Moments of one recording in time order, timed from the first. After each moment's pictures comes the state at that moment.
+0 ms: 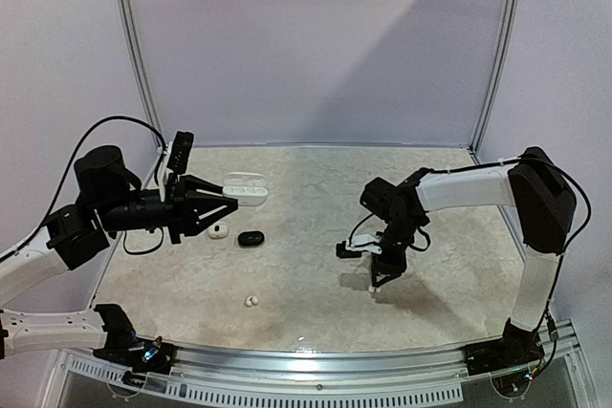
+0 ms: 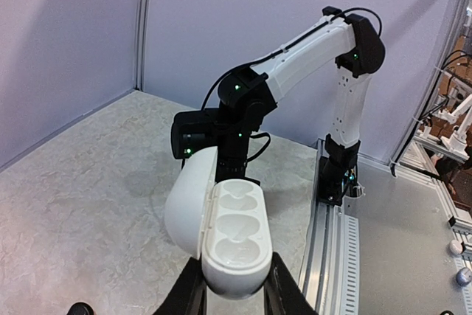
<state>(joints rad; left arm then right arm) -0.74 0.79 0.73 -0.07 0.51 -0.14 0.76 1.91 1.24 -0.86 -0.28 -0.63</state>
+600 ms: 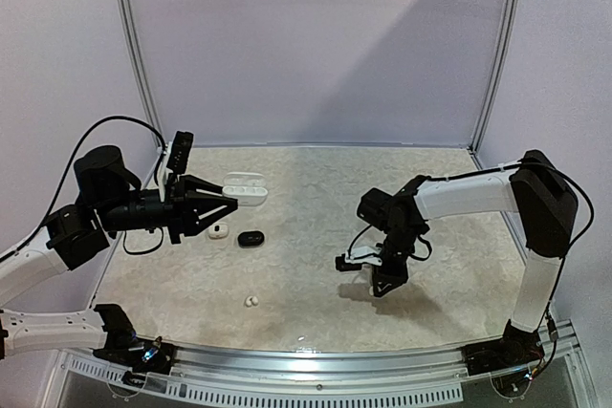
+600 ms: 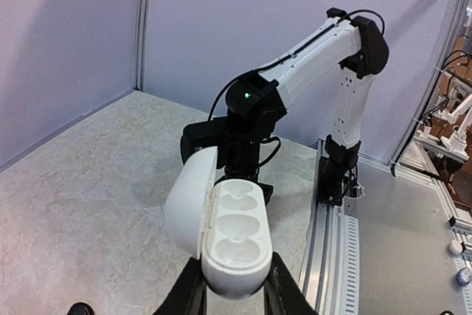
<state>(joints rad) -0.74 0.79 0.73 -0.07 0.51 -0.14 0.82 1.89 1.20 -0.89 -0.30 -0.60</state>
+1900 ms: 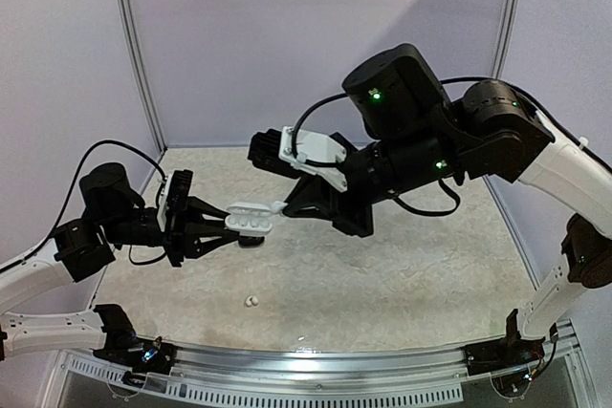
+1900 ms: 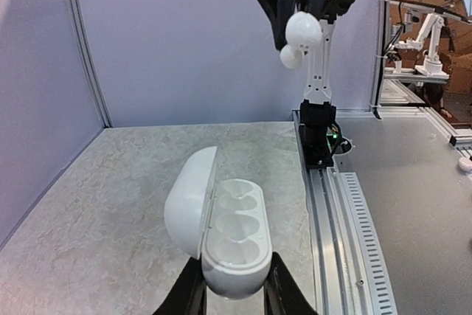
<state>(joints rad) -0.77 0.75 0.61 0.03 0.67 0.15 1.33 1.65 2.01 -1.00 0.00 -0.29</state>
